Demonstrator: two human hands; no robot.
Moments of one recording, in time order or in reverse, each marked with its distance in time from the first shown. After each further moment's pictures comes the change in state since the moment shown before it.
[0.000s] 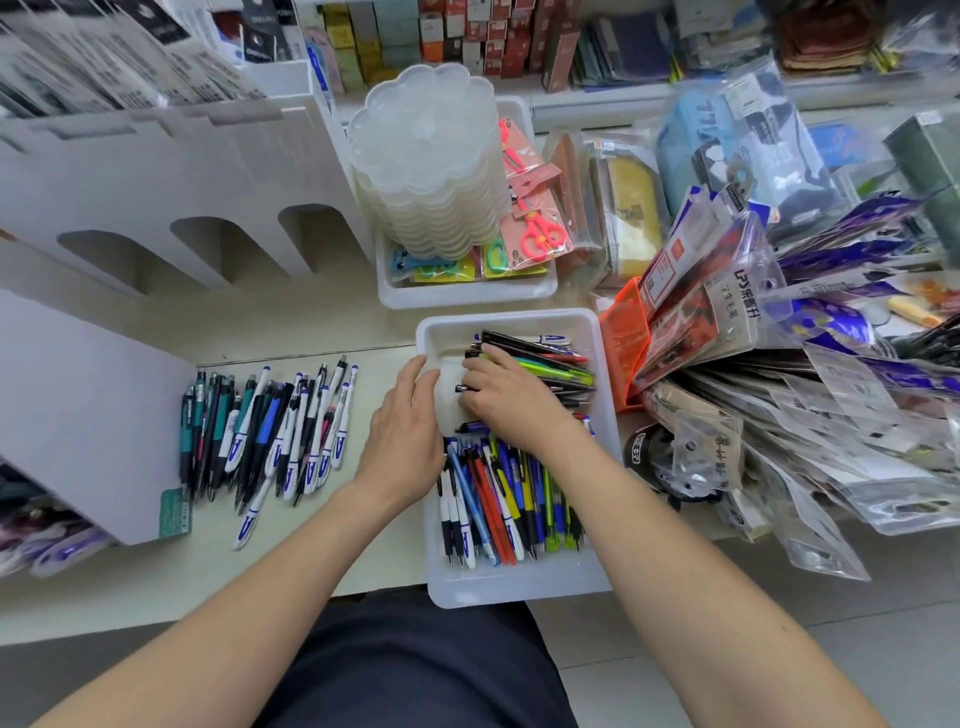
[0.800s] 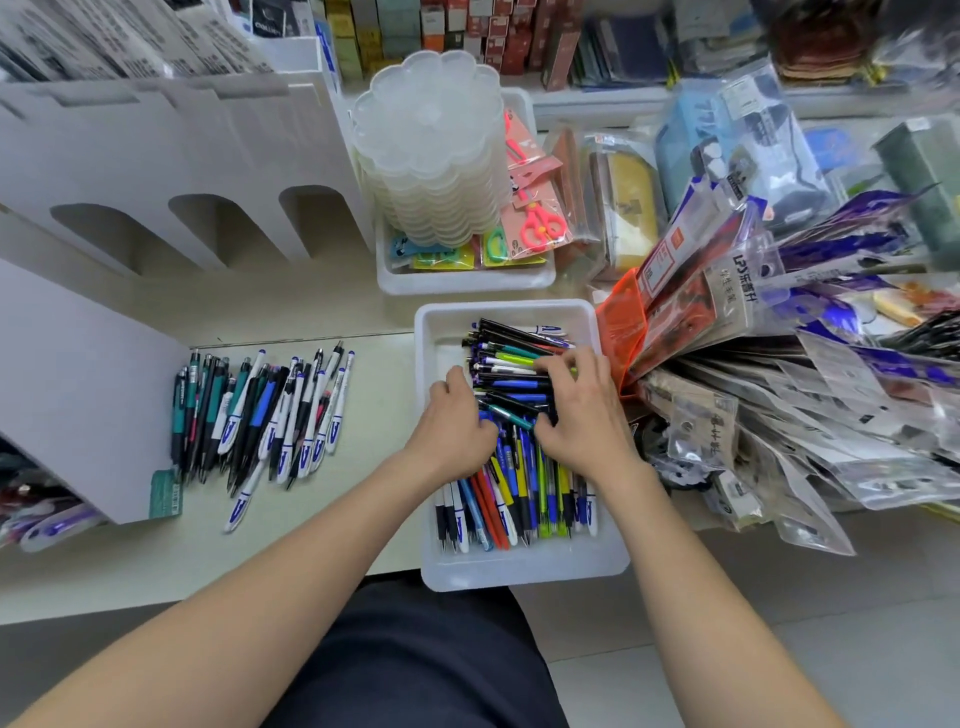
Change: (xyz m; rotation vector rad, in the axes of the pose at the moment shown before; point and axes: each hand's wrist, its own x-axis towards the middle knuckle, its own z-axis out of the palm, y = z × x) left_hand 0.010 0.058 0.004 -0.287 -0.217 -0.181; right_hand -0.091 0.000 -0.027 0.362 0.183 0.606
